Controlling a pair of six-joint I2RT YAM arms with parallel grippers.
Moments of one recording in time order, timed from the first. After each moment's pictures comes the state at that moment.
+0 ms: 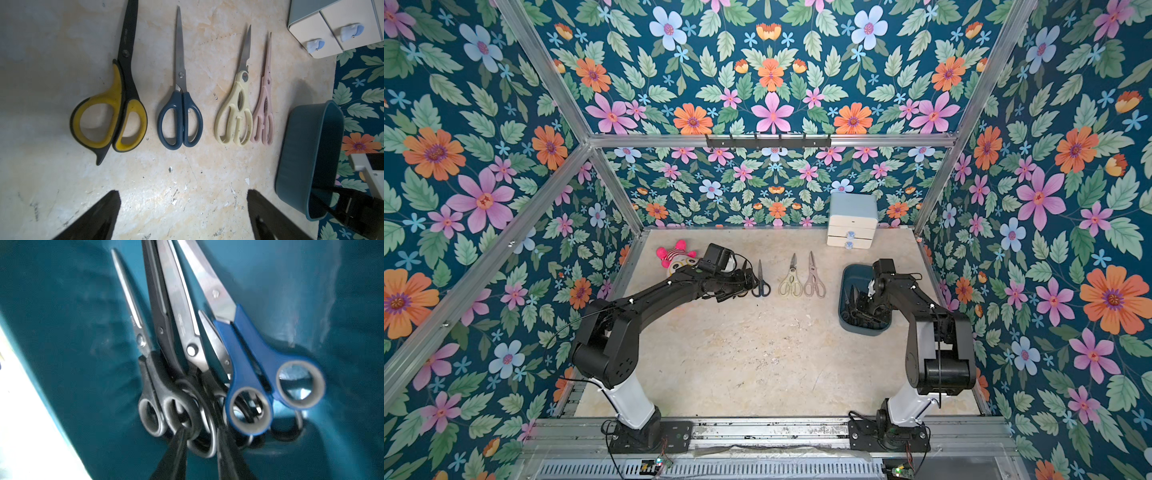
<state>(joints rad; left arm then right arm) -0.48 1.76 1.23 -0.41 0.22 -0.67 0.01 1.65 1.04 -0.76 -0.23 0.34</state>
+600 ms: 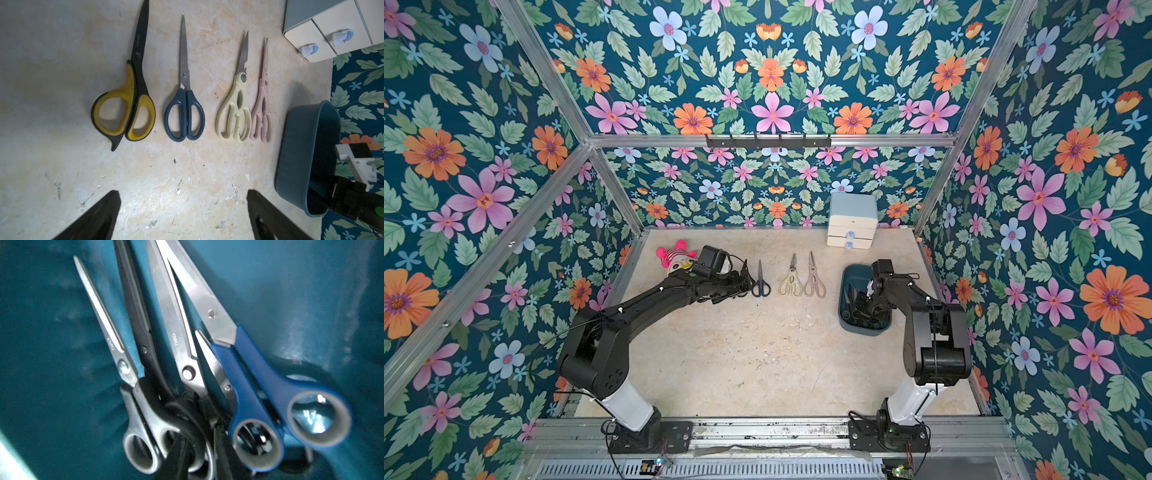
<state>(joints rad) -0.48 1.68 1.17 -0.41 0.19 -0.67 0.01 1.72 1.05 -0.71 -0.24 0.34</state>
